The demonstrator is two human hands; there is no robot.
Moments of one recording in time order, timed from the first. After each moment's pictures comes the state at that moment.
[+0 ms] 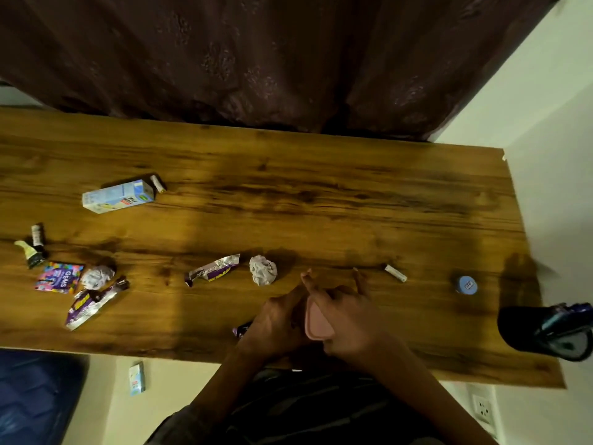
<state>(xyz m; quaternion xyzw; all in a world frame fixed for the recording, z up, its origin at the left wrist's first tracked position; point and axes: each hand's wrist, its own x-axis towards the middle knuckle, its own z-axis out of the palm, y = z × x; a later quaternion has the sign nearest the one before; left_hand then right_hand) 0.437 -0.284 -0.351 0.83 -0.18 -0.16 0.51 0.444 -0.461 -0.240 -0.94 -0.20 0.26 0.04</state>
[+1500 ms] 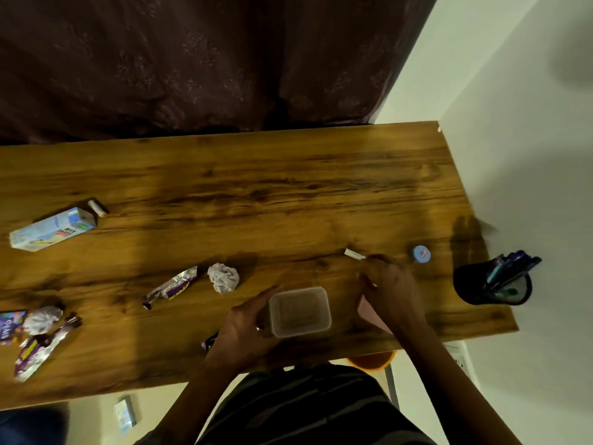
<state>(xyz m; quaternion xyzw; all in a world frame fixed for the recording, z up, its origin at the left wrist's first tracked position) 0.431 -0.285 -0.353 0.82 -0.18 -0.20 0.50 0.418 -0.589 -0.308 -0.97 0.13 0.10 0.18</state>
